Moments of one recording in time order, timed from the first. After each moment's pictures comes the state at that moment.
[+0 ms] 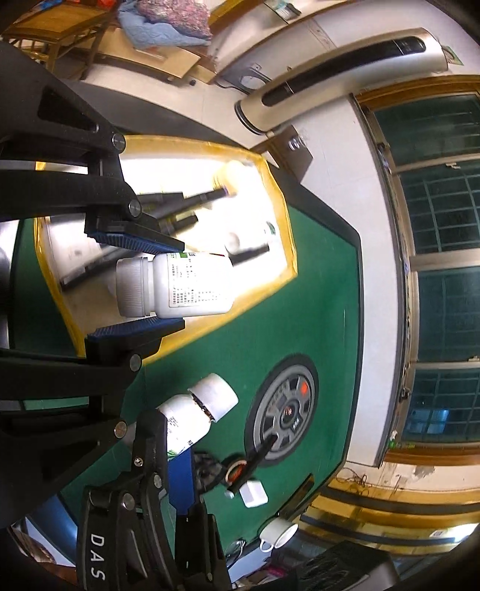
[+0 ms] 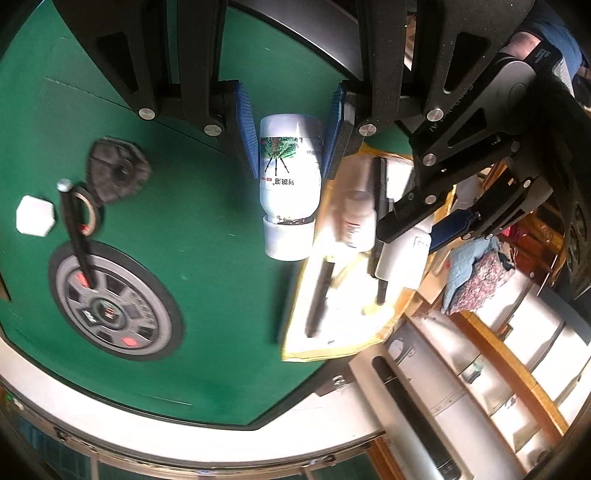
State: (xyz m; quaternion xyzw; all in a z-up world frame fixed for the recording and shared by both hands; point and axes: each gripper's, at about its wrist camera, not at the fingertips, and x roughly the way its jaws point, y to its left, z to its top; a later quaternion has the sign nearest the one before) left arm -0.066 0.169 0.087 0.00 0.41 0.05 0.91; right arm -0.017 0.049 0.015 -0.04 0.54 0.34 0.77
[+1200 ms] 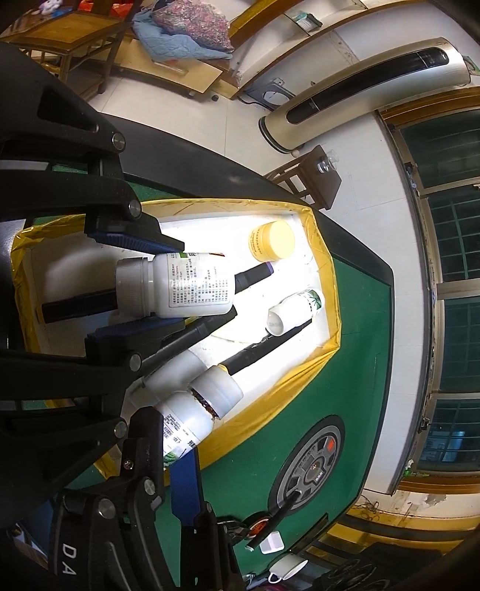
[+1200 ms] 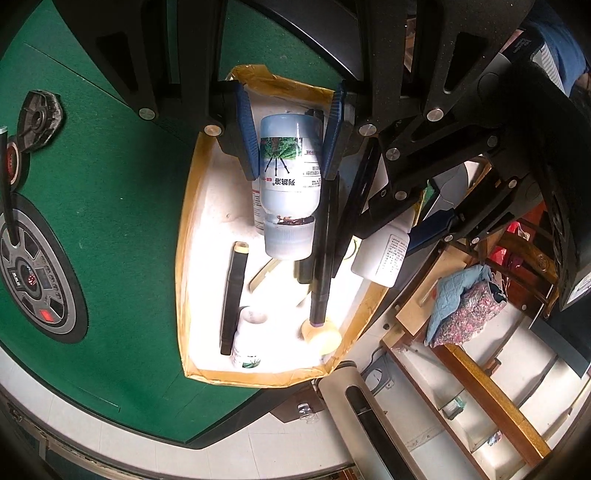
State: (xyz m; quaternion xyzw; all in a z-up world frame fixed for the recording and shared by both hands) left arm -0.061 0.241 0.046 0.00 0.45 0.08 0.89; right arm -0.022 0.139 -0.010 -0.08 0.56 0.37 0.74
